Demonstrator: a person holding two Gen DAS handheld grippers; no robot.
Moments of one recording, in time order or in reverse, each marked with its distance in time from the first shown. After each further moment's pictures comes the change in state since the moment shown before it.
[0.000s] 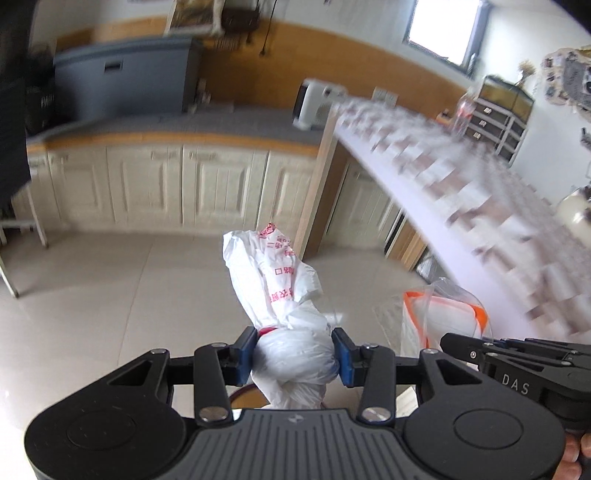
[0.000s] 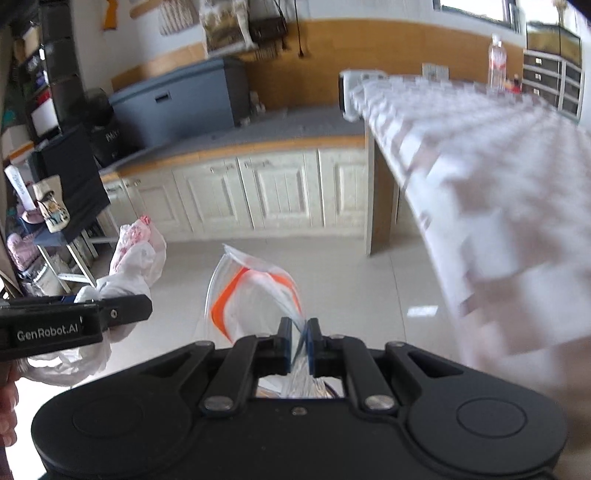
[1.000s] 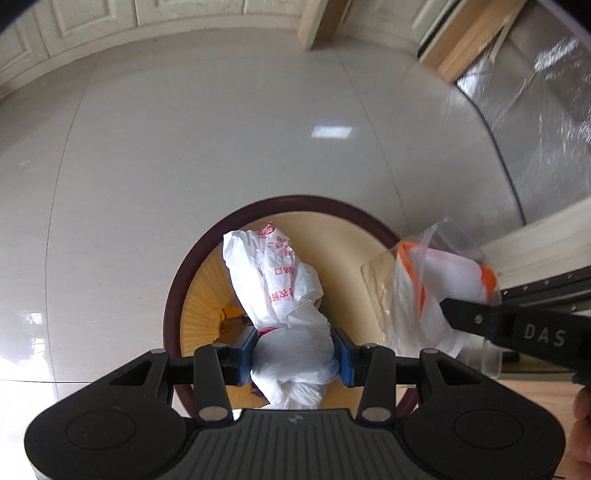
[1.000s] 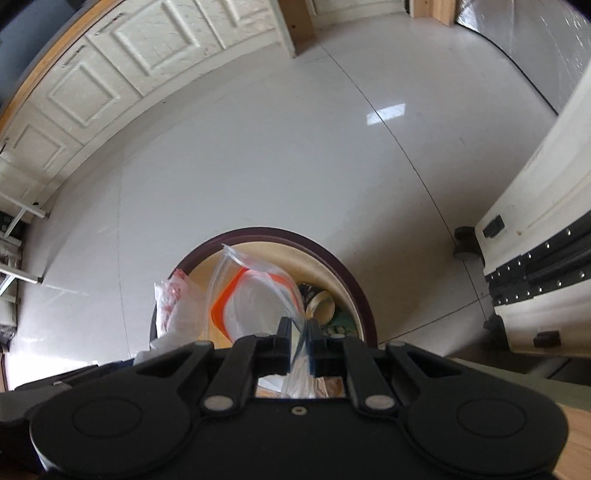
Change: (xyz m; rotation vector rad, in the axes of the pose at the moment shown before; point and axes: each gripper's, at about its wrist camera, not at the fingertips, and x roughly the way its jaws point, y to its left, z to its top) left arm 0.301 0.060 -0.138 0.053 0.603 -0.016; right arm 0.280 -0.050 -0.149 0.429 0.498 -0.100
